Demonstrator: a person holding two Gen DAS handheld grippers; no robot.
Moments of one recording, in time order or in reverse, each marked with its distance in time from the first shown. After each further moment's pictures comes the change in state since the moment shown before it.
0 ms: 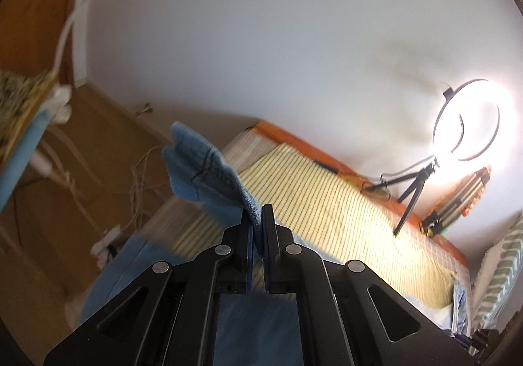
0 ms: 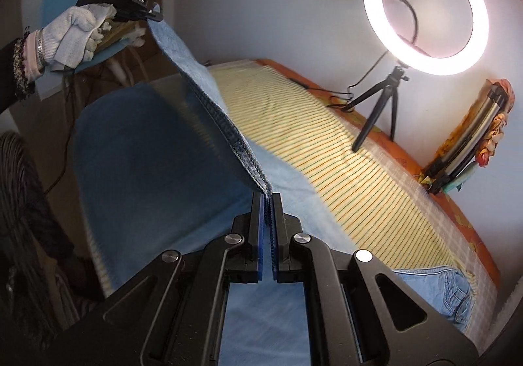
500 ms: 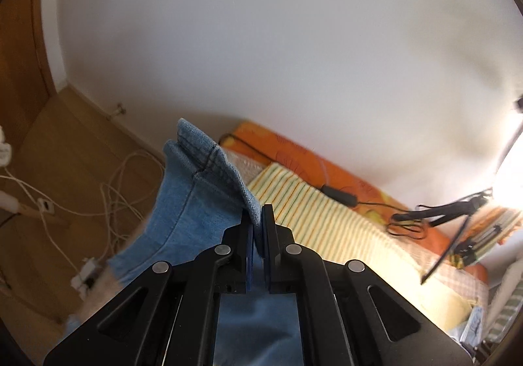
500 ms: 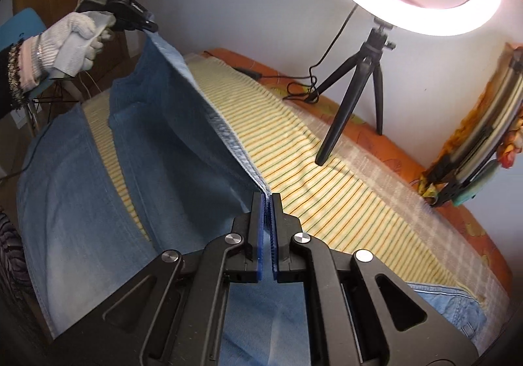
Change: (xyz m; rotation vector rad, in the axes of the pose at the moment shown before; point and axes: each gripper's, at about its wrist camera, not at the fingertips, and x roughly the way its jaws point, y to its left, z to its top) left arm 0.141 -0.066 0.088 0.067 0.101 0.072; right arm 0.111 -0.112 0.061 0.141 0.045 -0.033
